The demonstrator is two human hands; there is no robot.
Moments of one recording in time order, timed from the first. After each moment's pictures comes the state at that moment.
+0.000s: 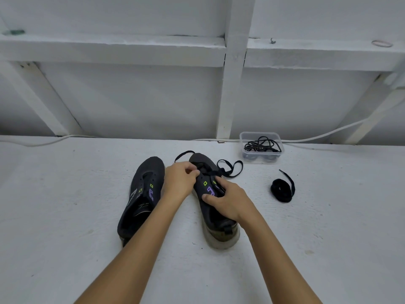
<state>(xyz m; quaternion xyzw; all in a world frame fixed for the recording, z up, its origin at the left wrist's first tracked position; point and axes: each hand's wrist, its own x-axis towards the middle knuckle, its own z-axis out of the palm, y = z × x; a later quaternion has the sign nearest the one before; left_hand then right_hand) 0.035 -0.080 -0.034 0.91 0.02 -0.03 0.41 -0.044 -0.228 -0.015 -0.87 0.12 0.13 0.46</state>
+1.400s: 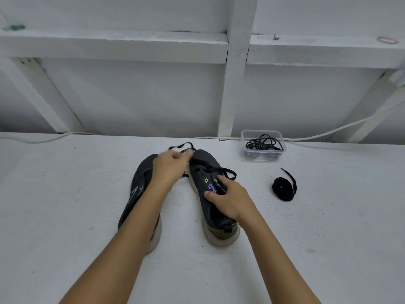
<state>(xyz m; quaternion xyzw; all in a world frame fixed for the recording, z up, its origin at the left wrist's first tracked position) 0.045 -0.065 -0.001 0.85 0.13 -0.05 0.51 -0.044 -0.226 -0.021 -0.87 0.14 0.12 0.46</state>
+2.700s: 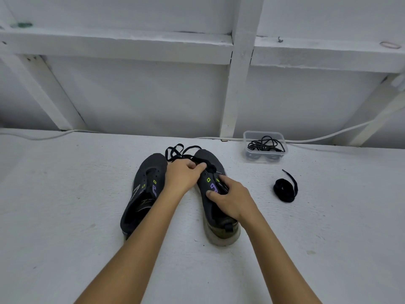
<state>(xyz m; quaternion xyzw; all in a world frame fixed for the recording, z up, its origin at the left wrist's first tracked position) 0.035 -0.078 -0.022 0.91 0.05 -0.07 0.41 -0.047 -0.223 -0.013 -0.87 0.14 0.11 0.46</state>
